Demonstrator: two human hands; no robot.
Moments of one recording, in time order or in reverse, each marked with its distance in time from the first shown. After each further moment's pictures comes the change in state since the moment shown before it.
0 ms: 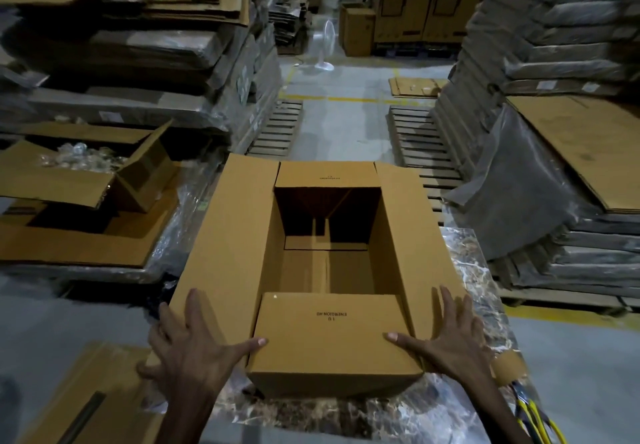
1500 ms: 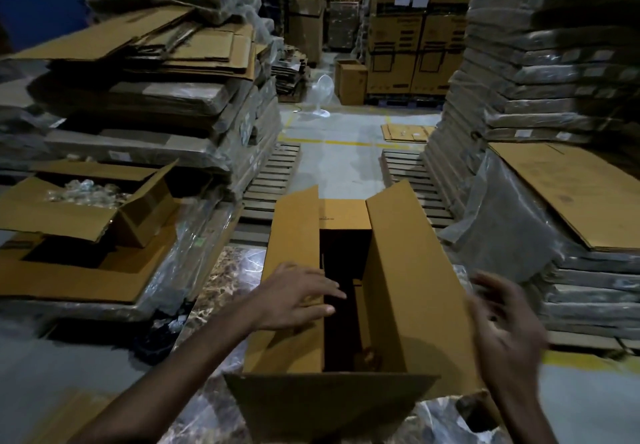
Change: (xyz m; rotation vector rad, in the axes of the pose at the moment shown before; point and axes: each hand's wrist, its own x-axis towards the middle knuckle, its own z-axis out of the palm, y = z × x) left_hand 0.024 0.137 -0.037 0.143 -0.251 1.405; right_hand -0.030 -0.001 -0.100 0.533 0.790 -0.759
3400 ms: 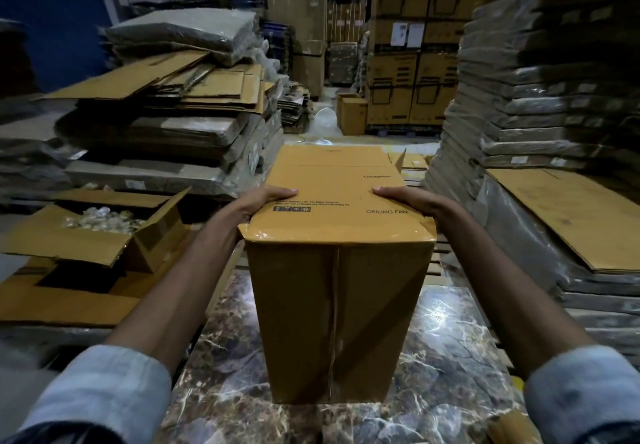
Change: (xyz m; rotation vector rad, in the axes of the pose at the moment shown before) left_hand 0.024 -0.035 -0.177 -1.129 0.262 -0.538; right_hand 0.218 -0.082 0.120 0.295 -1.037 0.522
